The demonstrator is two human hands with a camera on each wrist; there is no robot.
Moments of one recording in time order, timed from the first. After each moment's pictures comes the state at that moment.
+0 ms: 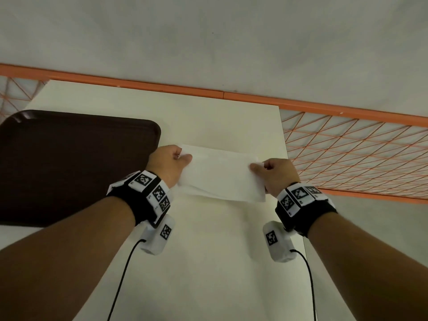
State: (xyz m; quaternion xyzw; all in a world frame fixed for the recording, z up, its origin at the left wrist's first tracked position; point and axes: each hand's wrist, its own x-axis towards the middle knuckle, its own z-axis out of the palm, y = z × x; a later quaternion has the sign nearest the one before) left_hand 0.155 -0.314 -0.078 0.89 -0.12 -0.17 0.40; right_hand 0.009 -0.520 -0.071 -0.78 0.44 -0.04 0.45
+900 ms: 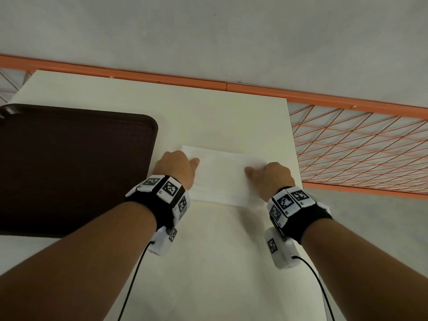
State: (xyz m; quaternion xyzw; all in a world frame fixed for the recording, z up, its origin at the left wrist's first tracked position) left_hand 0.154 -0.349 -0.092 0.97 -0.11 -0.20 0.08; right_hand 0.039 -0.515 -0.095 -0.83 0.48 0.13 0.25
